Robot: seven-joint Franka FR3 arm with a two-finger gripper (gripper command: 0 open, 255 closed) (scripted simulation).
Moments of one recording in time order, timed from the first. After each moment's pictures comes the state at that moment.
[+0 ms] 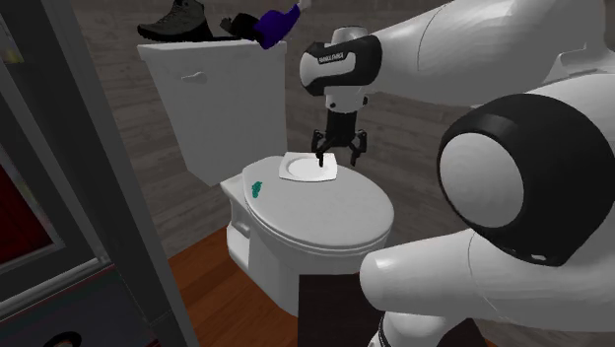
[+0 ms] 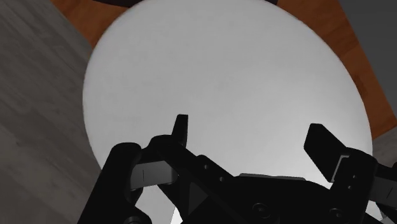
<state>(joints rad) 0.08 -0.60 0.22 -2.37 0.17 1.75 0.12</state>
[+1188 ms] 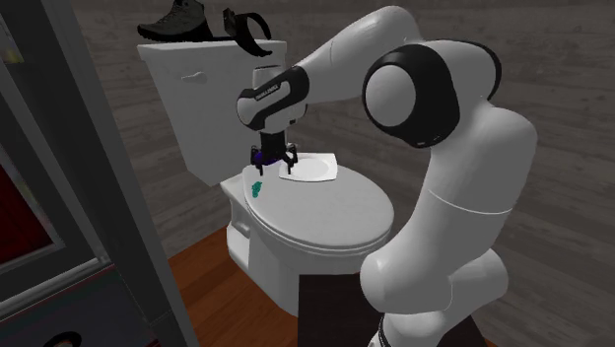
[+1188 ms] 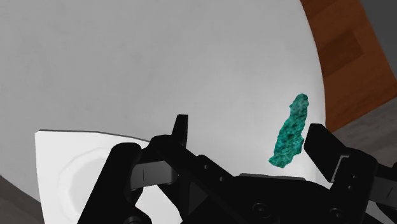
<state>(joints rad) 0.12 0.00 0.53 -2.05 -0.01 2.07 0.57</state>
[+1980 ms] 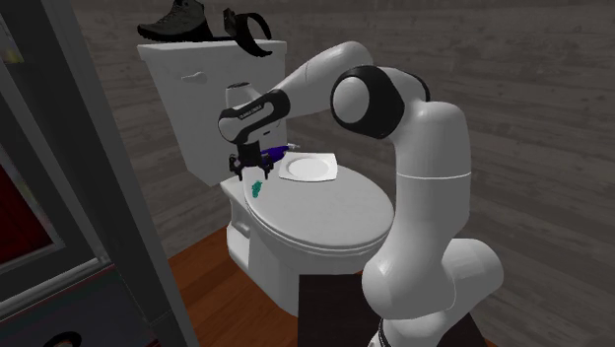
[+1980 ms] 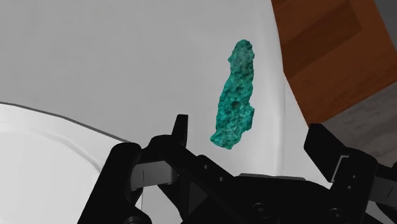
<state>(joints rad) 0.25 0.37 0.53 -1.76 -0.27 2.09 0.80</state>
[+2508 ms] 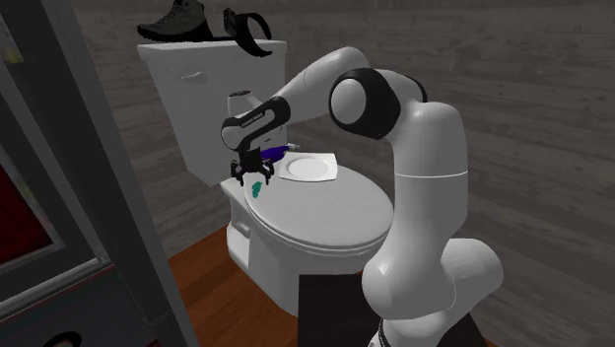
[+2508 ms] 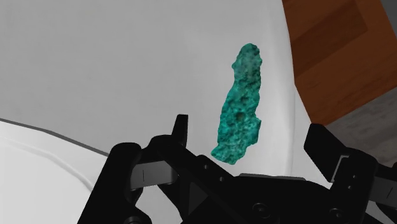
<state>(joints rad) 0.25 0.40 0.52 -1.78 -0.29 2.14 0.82</state>
